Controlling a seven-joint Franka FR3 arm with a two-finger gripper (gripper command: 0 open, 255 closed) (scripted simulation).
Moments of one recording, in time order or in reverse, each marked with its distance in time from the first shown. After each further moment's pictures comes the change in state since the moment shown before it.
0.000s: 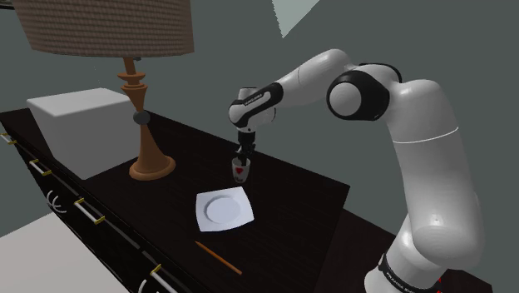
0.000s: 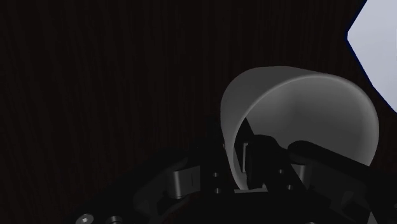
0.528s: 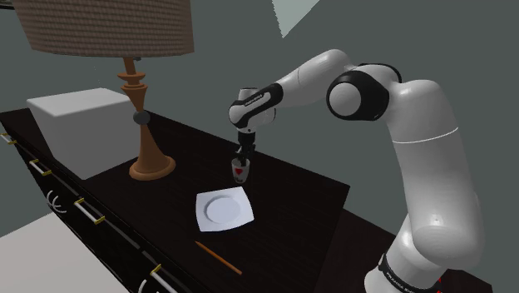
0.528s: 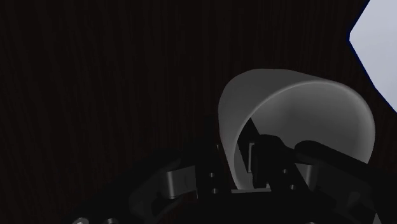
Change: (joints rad) arm 0.000 0.002 0.000 -0.003 0.001 0.005 -0.001
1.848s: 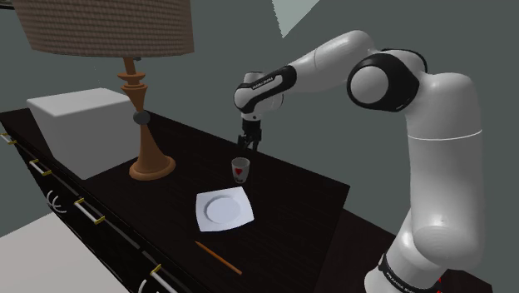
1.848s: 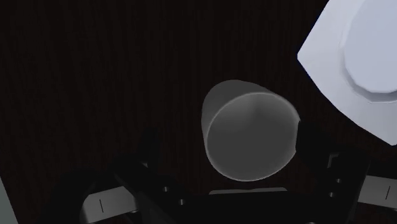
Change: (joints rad) arm 0.009 -0.156 -0.012 -0.077 -0.018 -0.072 0.014
